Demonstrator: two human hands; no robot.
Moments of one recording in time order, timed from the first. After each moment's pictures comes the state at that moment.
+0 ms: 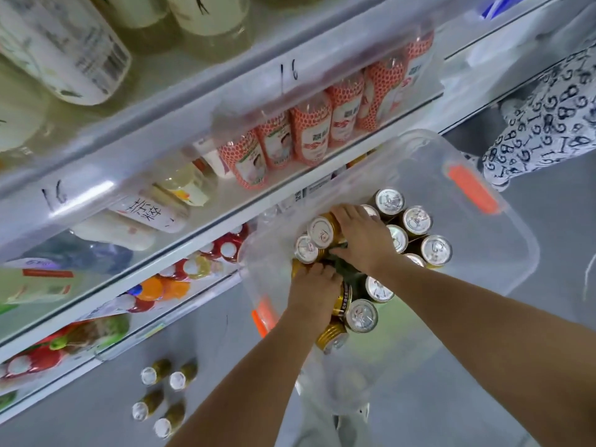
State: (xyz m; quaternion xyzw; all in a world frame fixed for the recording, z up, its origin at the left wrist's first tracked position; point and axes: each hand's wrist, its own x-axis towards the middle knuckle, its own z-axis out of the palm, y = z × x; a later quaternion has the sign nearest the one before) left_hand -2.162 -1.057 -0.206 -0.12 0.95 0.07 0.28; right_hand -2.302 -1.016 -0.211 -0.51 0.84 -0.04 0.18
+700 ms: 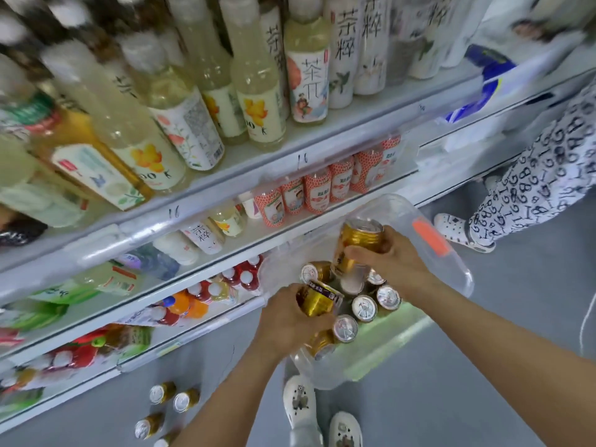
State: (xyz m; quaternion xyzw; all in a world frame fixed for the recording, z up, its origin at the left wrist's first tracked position) left_hand -2.102 -1.039 -0.043 -0.44 0.75 0.48 0.08; right_hand -2.293 -0.959 -0.039 -0.20 0.76 -0.49 0.38
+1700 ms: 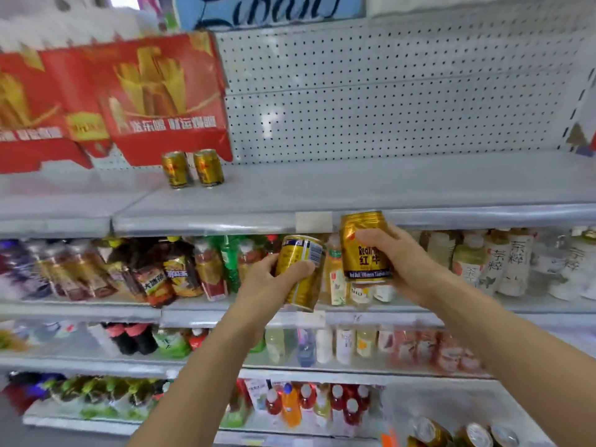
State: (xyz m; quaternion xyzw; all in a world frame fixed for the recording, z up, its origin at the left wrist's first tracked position) left_hand -1.879 -1.080 0.287 -0.48 0.59 0.52 -0.38; right_hand -2.093 -1.062 0.300 -0.45 0.49 -0.53 0.52
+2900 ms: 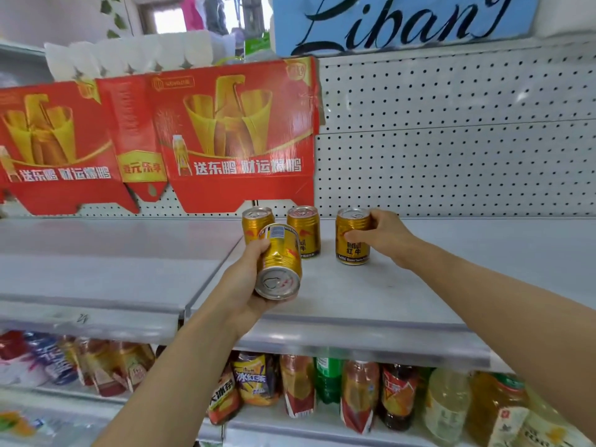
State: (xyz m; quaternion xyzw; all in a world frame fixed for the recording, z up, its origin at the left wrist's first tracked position) left_hand -1.679 -1.368 0.357 -0.42 0.38 0.66 -0.49; right_hand -1.922 -1.438 0.356 -0.55 0.61 -0.46 0.34
